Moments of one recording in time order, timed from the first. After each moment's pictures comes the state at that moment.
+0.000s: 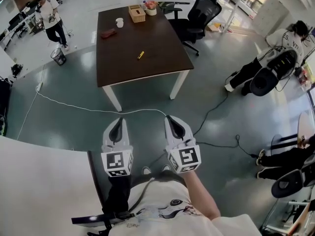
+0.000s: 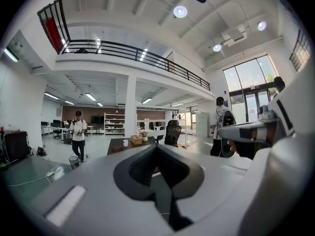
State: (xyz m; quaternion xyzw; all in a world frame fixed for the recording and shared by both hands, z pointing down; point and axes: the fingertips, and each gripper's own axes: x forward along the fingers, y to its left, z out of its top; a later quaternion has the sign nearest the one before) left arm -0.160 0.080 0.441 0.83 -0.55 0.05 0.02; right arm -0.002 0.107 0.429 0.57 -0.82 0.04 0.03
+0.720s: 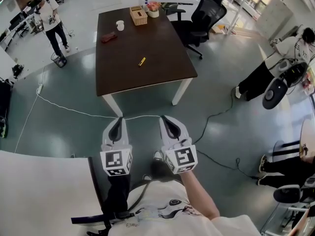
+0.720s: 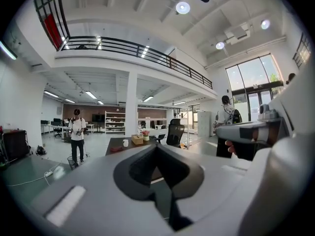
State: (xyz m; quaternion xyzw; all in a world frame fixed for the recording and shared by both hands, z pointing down) left arm -0.150 0.012 0.447 0.83 -0.55 0.06 0.03; right arm -0.010 0.038 0.431 0.55 -0.83 0.04 0.03
